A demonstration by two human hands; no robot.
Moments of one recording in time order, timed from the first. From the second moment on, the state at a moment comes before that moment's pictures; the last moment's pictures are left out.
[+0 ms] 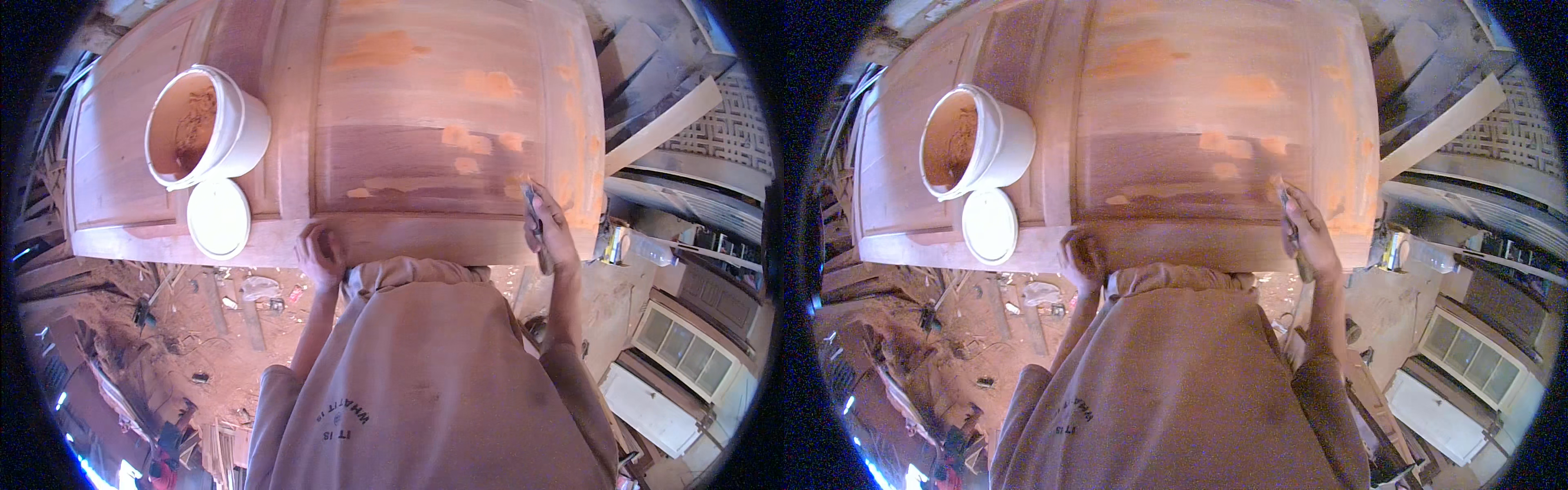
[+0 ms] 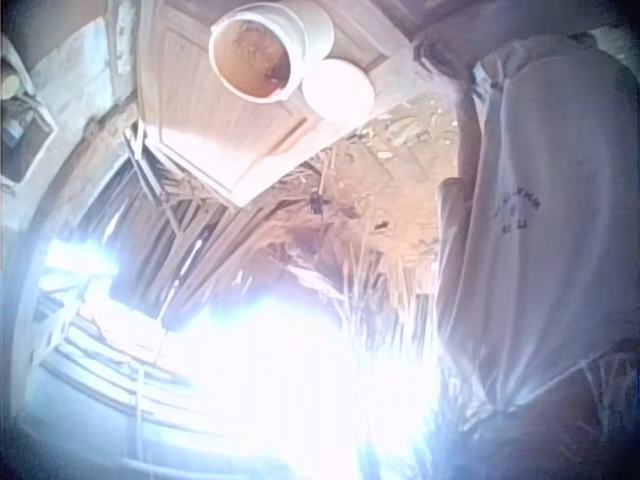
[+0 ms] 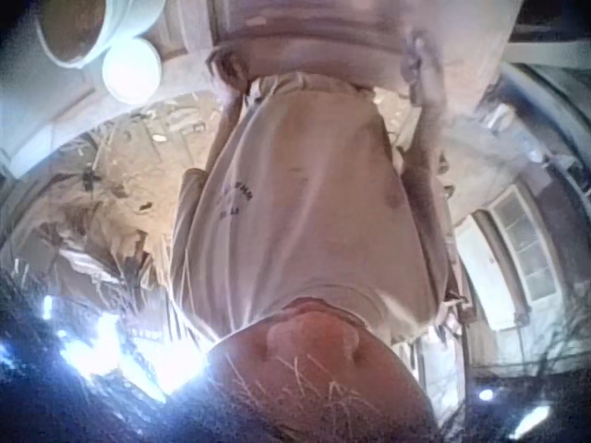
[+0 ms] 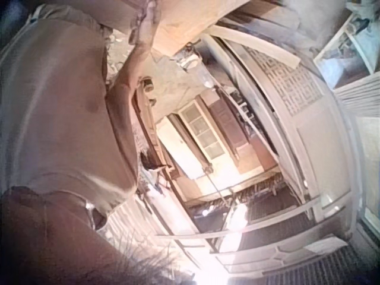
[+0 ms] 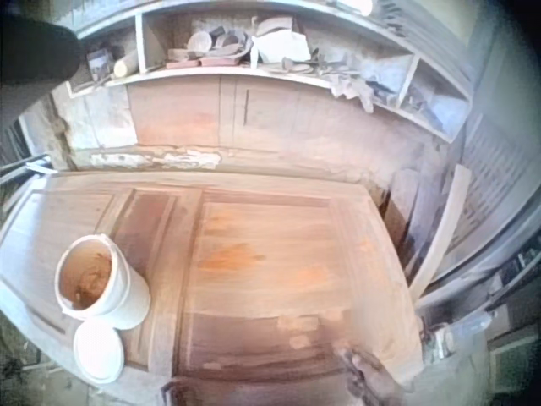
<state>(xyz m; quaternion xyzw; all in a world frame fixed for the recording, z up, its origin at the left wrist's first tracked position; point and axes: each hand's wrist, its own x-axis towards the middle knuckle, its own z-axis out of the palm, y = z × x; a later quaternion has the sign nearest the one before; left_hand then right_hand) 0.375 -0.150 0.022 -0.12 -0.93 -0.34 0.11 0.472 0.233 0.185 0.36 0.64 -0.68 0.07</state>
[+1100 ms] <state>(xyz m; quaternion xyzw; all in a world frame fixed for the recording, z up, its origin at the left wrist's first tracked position) 0.226 -0.388 0.027 0.05 -0.90 -0.32 0.29 0.337 0.119 0.059 0.35 0.92 -0.16 -0.06</state>
